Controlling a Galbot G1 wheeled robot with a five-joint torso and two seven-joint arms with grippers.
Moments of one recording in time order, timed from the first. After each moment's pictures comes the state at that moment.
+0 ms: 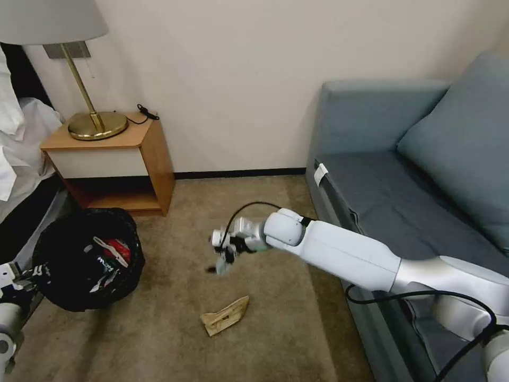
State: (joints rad) left arm 1.43 -1.16 -1.15 -1.70 -0.68 0.34 0.16; right arm -0.10 1.20 -0.92 1.34 0.44 -0.34 -0.71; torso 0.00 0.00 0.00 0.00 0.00
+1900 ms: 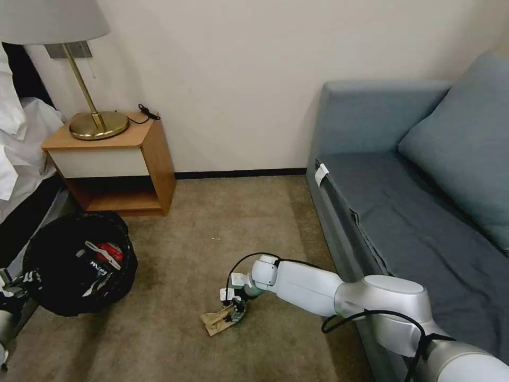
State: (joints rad) left arm 1.42 -1.16 -1.18 -1.65 -0.69 0.32 0.18; right arm -0.25 1.45 -1.08 0.76 0.29 -0.20 -0.69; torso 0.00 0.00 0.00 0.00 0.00
